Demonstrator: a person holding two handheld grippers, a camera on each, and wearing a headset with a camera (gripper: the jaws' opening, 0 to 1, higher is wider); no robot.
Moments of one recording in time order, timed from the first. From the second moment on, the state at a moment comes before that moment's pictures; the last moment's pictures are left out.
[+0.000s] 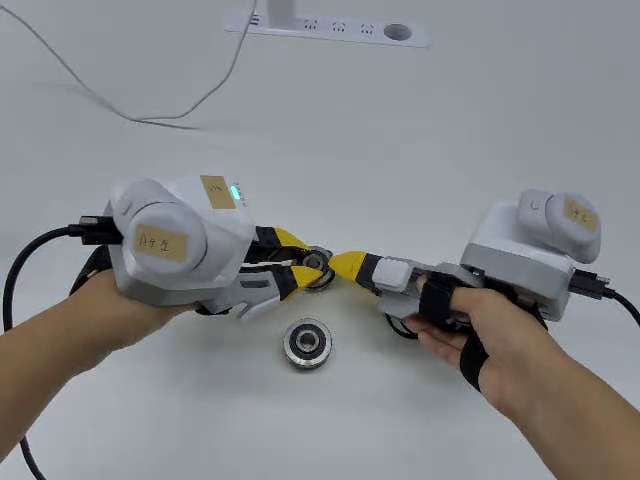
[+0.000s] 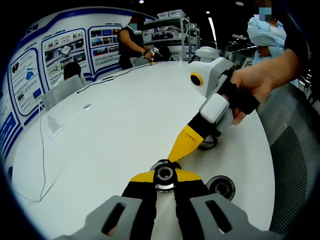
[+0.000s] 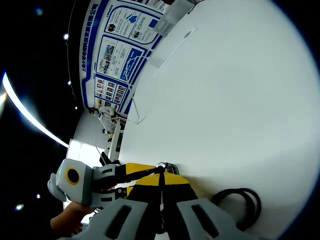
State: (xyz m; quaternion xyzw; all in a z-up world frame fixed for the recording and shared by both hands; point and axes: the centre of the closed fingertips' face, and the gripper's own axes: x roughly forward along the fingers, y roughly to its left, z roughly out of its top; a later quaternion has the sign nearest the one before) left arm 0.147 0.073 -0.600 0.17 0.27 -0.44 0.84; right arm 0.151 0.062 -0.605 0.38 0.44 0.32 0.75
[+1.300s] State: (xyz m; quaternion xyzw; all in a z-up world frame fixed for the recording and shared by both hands) left arm 0.147 0.074 -0.600 0.17 0.27 -0.45 0.84; right arm 0.141 0.074 -0.590 0.37 0.43 0.37 0.73
